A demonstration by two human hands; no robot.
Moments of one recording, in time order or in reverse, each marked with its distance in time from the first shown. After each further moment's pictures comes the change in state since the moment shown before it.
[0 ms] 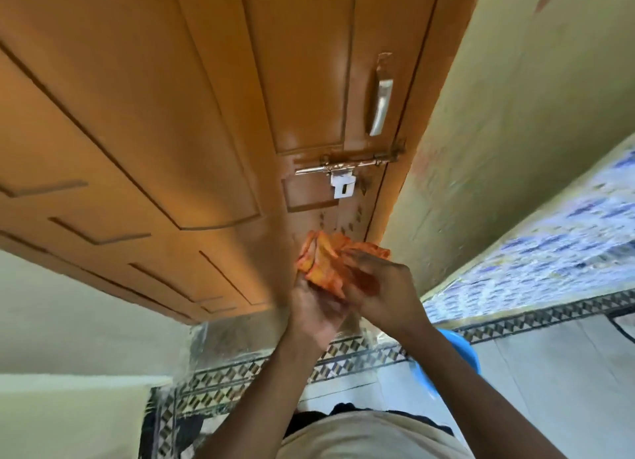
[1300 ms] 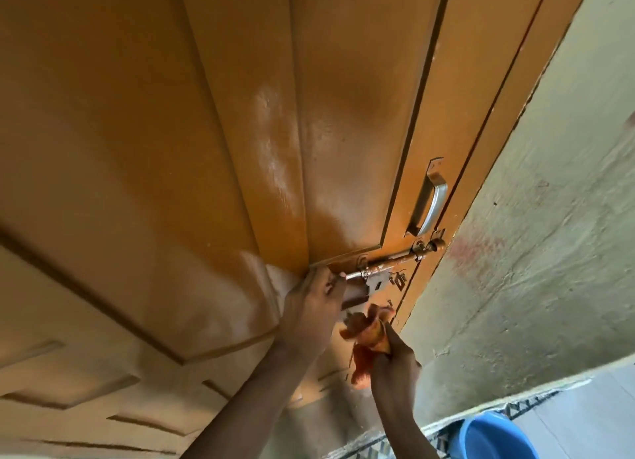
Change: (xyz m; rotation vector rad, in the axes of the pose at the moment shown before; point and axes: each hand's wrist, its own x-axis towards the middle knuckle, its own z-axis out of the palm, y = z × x) left_hand 0.131 0.179 0.033 2.072 -0.221 1.673; right_hand 0.115 0.007 0.130 0.233 0.534 0.705
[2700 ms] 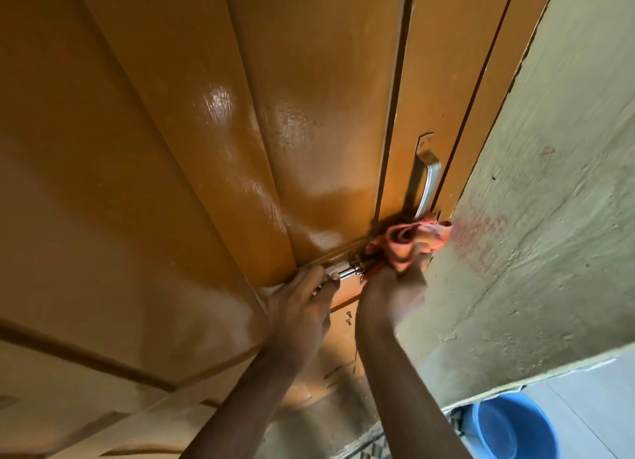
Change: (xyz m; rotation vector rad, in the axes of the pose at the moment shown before) left_hand 0.002 -0.017 0.009 -0.200 0.068 0.048; right_hand 0.044 -0.108 0.027 0.566 0.488 0.057
